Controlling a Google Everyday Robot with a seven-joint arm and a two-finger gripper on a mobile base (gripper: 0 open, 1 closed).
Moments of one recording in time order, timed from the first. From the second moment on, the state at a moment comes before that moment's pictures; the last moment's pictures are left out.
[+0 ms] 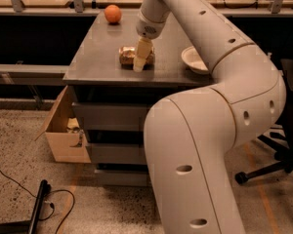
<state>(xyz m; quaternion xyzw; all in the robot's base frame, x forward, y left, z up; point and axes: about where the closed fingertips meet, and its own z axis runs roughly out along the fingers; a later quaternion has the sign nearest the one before) 0.781 0.013 0.874 -0.68 0.70 0.02 0.22</state>
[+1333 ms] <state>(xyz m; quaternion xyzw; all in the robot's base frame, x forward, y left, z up) 0.740 -0.120 0.982 -0.40 0.78 0.11 0.47</state>
